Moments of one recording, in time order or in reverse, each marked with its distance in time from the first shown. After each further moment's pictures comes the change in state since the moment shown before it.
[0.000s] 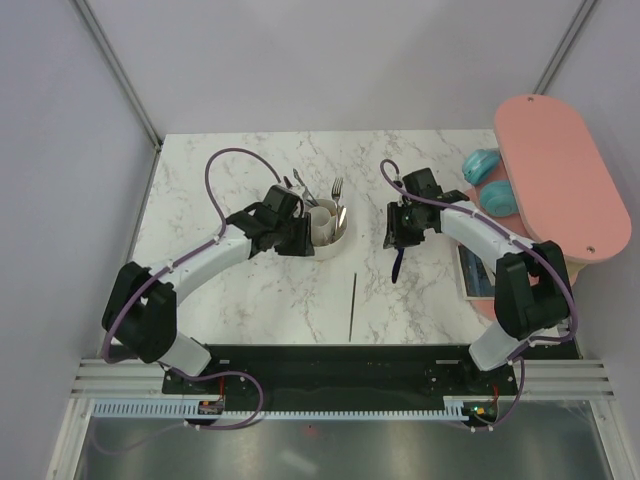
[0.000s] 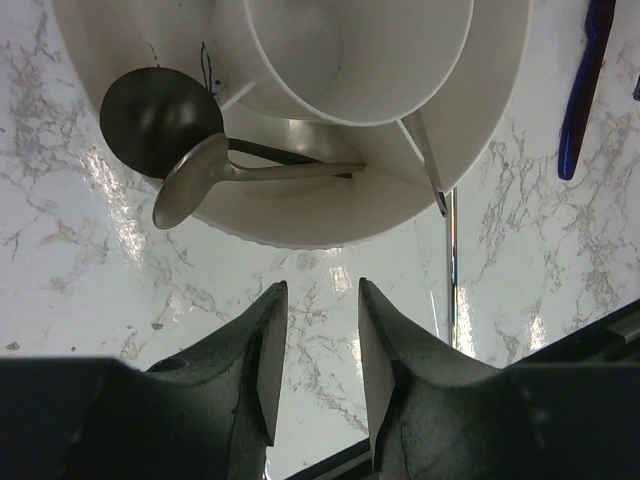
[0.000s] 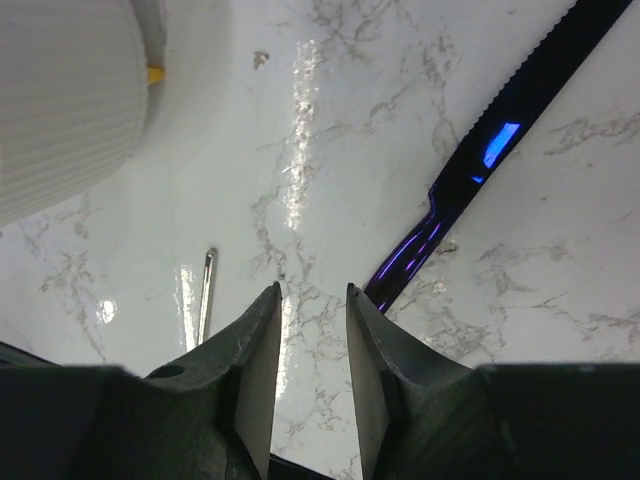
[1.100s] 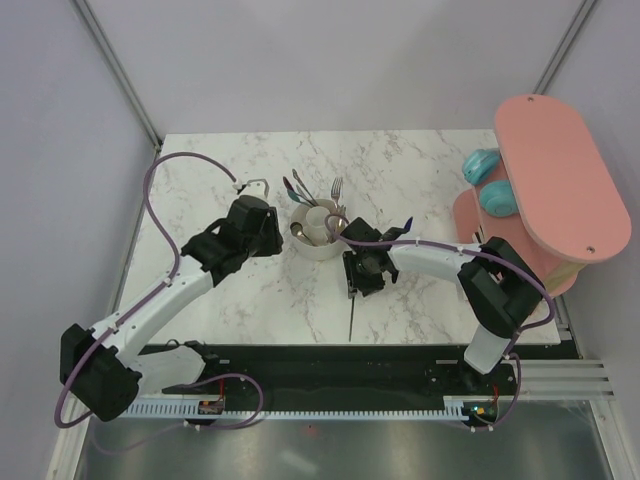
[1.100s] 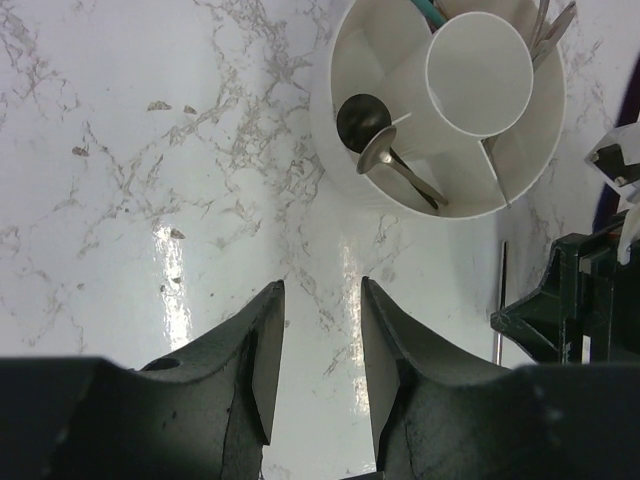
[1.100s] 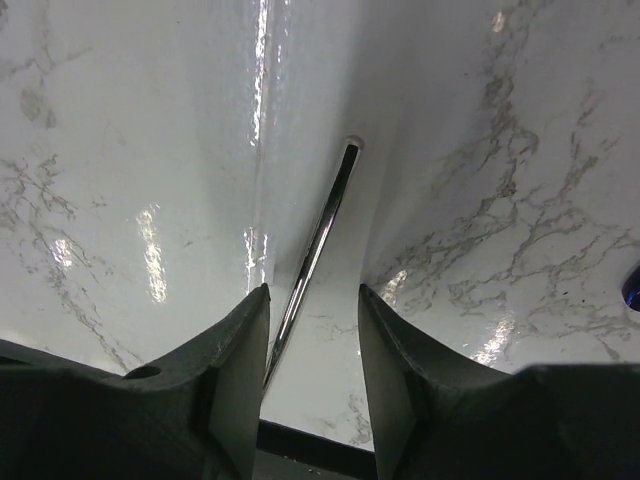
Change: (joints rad) left arm -0.003 -0.360 -0.108 -0.053 -0.330 -0.045; right arm 0.424 0.082 -0.114 0.035 0.130 0.297
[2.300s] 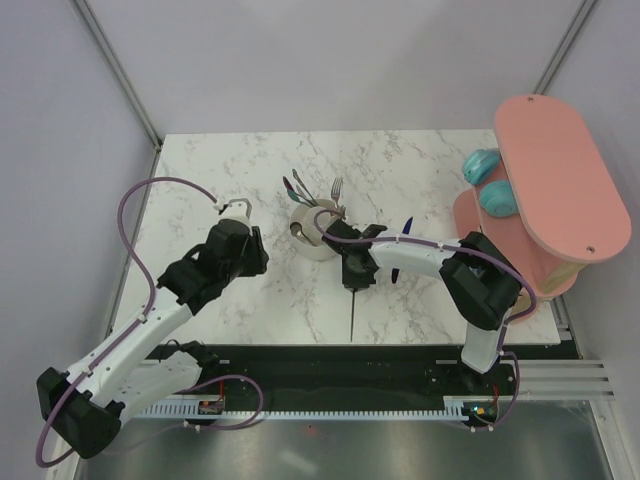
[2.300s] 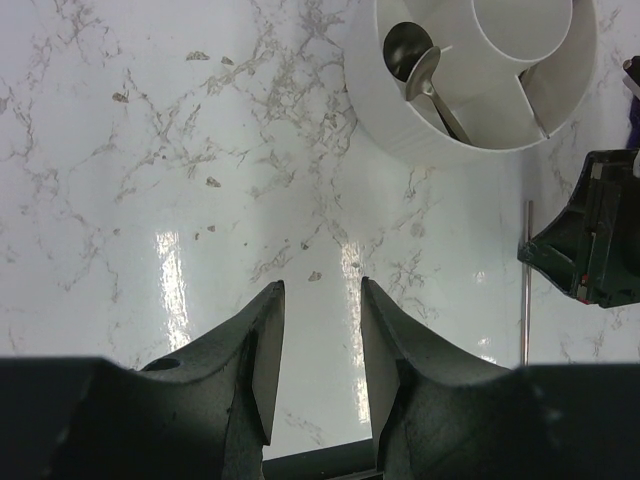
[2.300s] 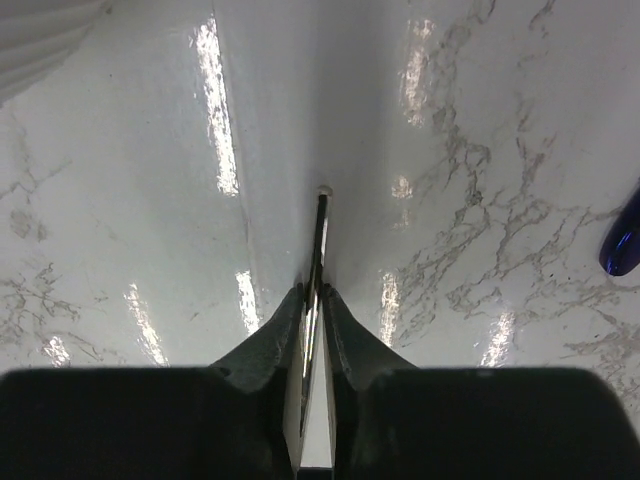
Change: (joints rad) left arm 0.000 -0.243 -0.146 -0.073 -0.015 0.001; right arm 0.082 0.116 0.143 -0.122 0.244 0.223
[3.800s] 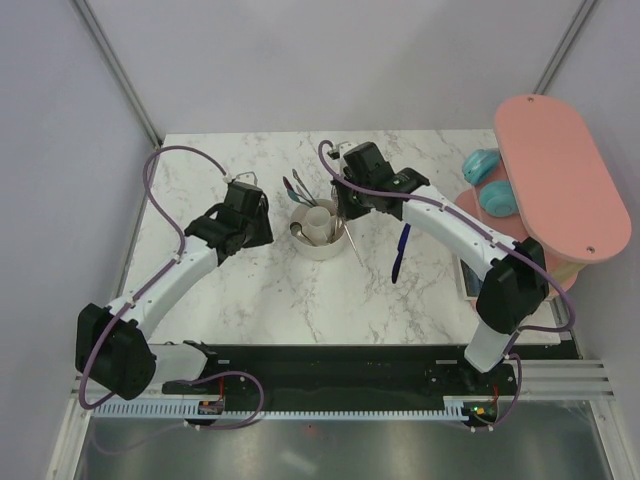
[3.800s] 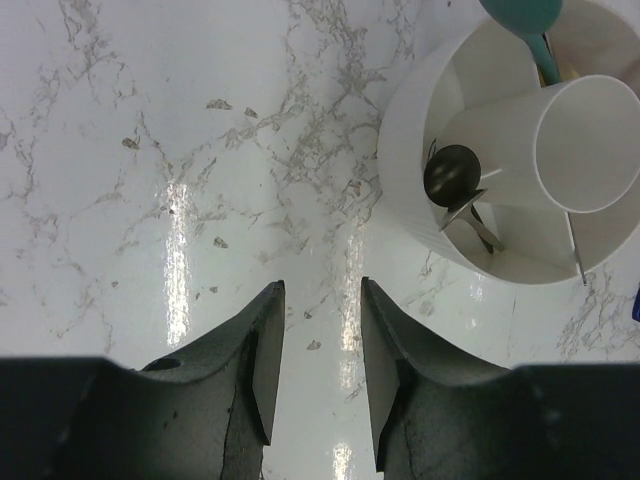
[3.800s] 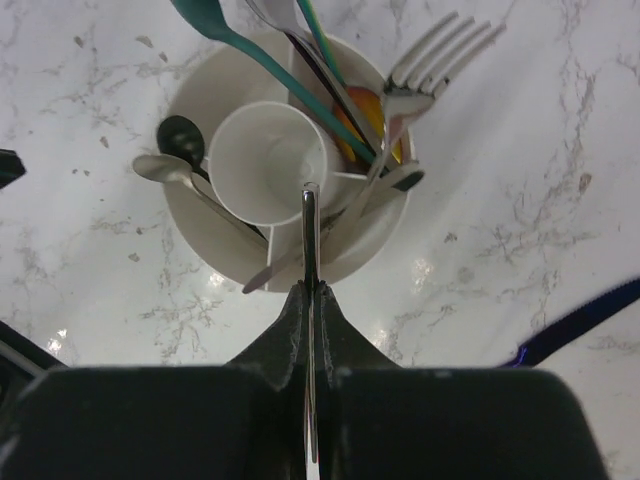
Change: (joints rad) left arm 0.133 0.377 0.204 0.037 0.046 -0.020; right arm -0.187 -0.120 0.381 0.035 -0.213 -0.631
